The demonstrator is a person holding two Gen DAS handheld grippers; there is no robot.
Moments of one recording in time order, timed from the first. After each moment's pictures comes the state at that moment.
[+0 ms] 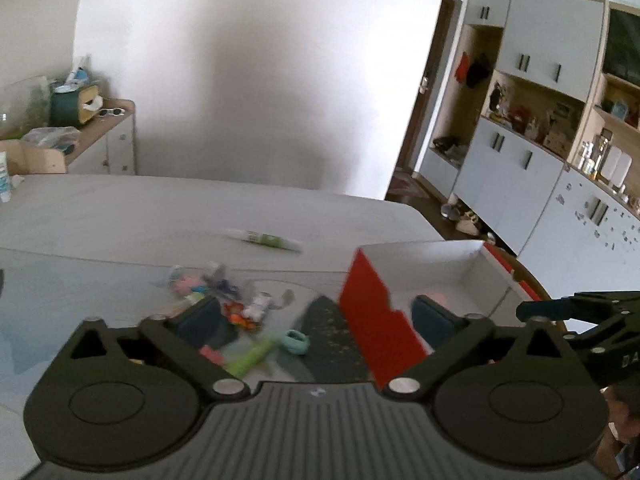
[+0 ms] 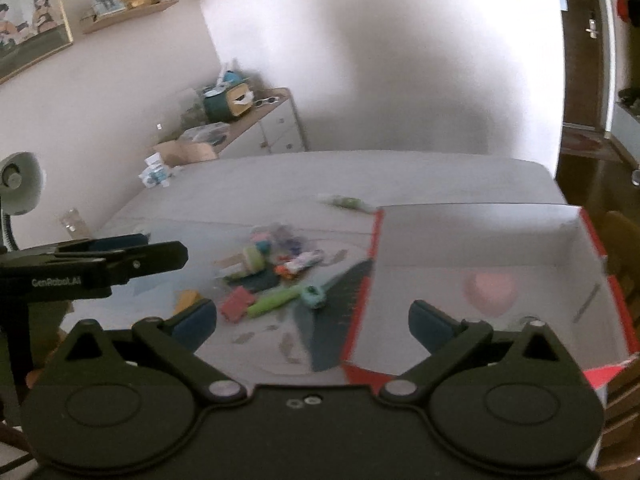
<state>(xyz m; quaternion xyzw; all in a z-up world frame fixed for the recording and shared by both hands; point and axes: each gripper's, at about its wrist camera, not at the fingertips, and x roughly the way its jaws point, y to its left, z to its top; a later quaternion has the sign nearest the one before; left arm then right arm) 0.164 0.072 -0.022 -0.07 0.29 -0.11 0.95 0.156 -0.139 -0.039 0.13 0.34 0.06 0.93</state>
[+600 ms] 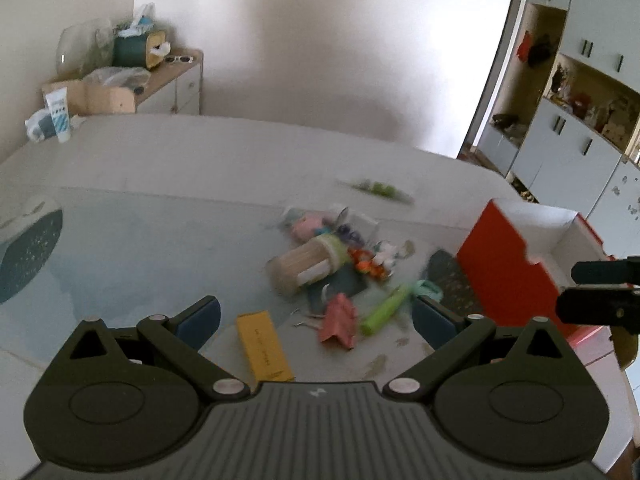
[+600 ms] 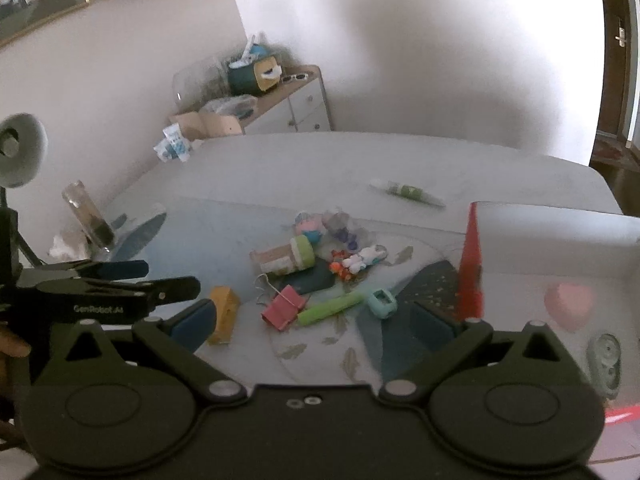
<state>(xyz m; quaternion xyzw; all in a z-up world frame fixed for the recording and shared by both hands) 0.177 0.177 -0.090 -0.07 0.36 -0.04 0.93 0.214 -0.055 -0.065 0.10 0.37 0.07 0.92</state>
